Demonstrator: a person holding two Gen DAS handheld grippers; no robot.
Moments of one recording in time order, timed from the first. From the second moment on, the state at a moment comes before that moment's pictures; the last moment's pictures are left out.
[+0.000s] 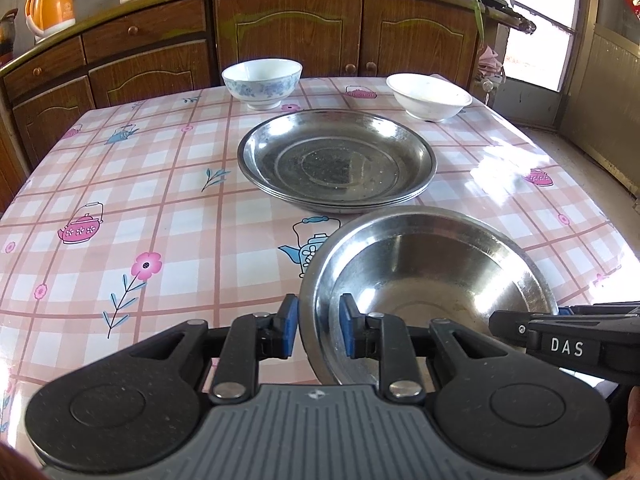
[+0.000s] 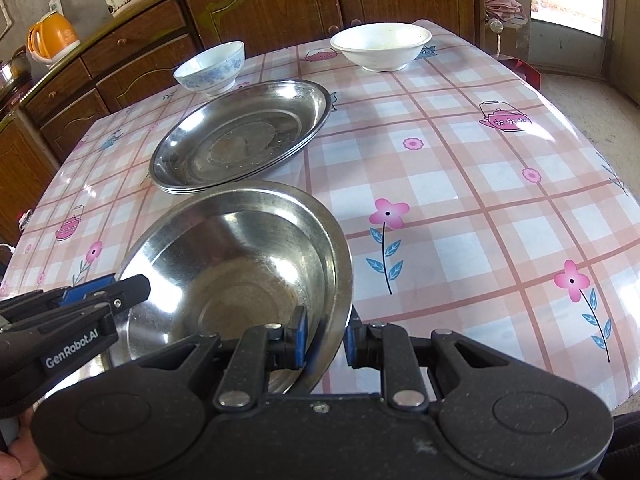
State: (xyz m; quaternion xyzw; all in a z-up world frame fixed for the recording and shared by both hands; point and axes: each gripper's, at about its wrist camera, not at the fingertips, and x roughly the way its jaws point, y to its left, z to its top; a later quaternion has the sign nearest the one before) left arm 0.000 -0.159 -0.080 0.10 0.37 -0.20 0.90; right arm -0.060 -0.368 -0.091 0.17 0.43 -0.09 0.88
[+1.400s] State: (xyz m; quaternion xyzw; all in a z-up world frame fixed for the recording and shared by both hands) left arm 0.027 -0.170 0.004 0.08 0.31 -0.20 0.93; right arm -0.054 -0.428 0.001 0.17 0.30 -0.13 0.93
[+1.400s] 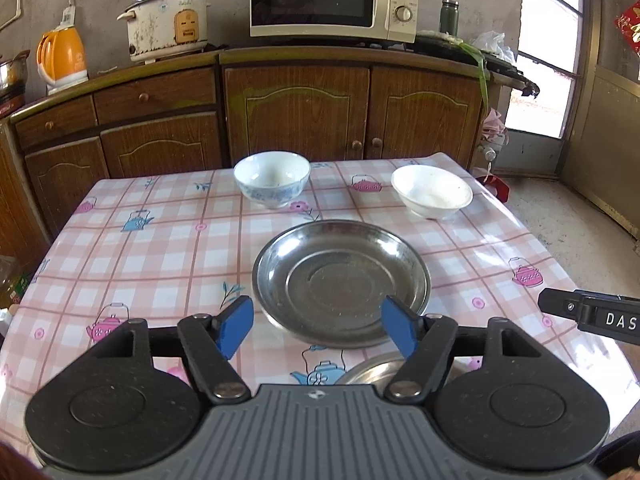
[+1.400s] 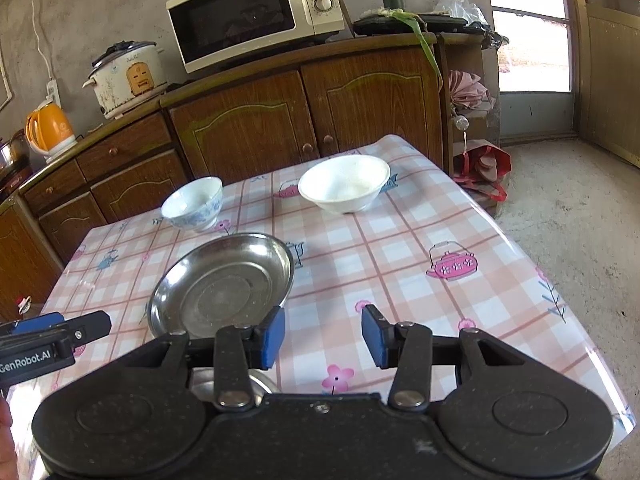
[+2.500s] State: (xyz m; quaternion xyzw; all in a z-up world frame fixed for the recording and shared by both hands) left arm 0.122 -0.254 0.015 0.11 0.29 -0.24 0.92; right arm 0.055 -0.526 0.020 0.20 0.25 -0.17 0.93
